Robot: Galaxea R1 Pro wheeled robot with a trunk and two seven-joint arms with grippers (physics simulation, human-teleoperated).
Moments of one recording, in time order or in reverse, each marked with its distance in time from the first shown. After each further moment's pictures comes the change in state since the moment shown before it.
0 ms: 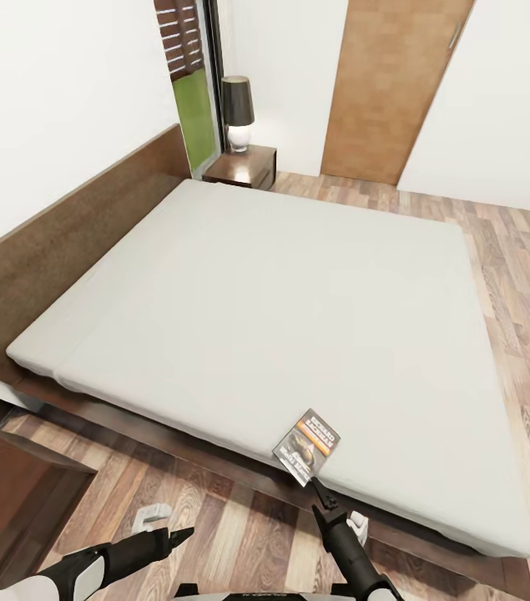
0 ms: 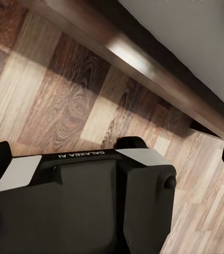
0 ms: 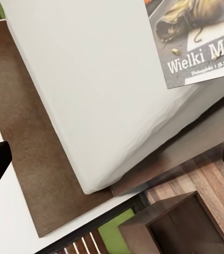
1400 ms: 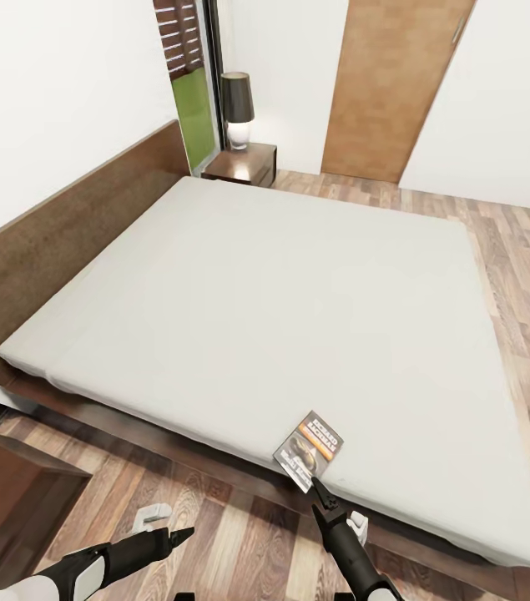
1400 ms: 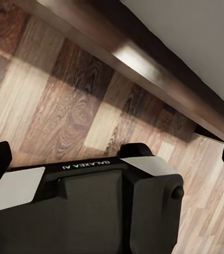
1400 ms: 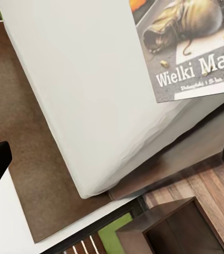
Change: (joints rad) left arm 0.000 0.000 0.000 0.000 0.000 0.000 0.000; right arm 0.000 0.000 0.000 0.000 -0.001 0.000 0.001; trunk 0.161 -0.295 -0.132
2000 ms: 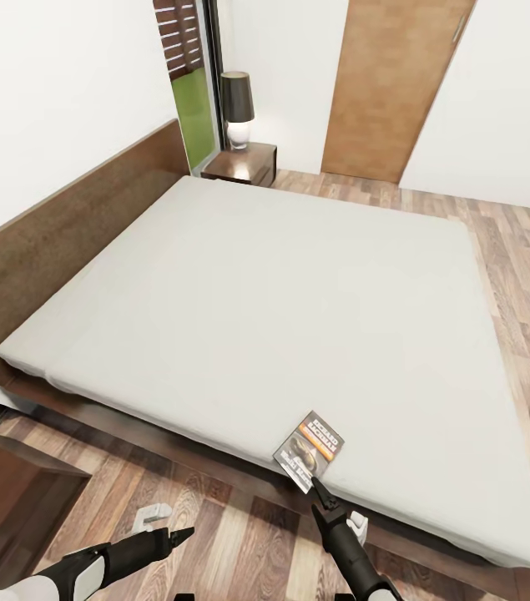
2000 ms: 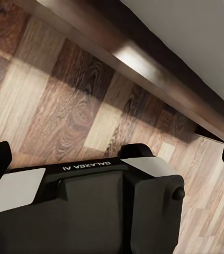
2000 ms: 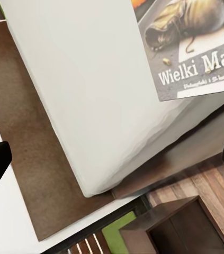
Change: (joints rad) left arm 0.000 0.000 0.000 0.000 0.000 0.000 -0.002; right arm 0.002 0.000 -0.001 0.000 0.001 0.012 0.015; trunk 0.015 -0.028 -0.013
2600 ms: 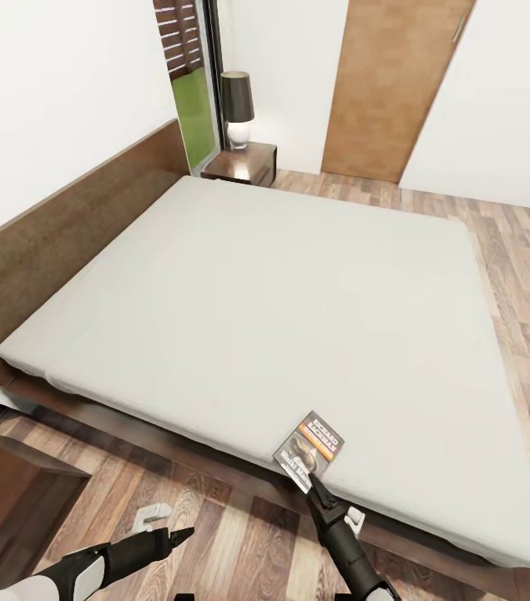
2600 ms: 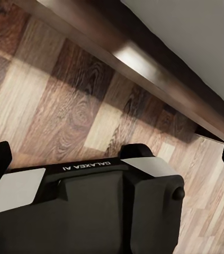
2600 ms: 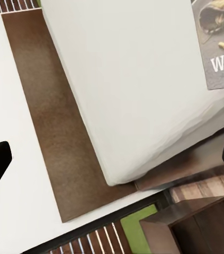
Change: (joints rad) left arm 0.000 0.000 0.000 0.000 0.000 0.000 0.000; right arm 0.001 -0.001 0.041 0.000 0.000 0.005 0.132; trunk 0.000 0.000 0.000
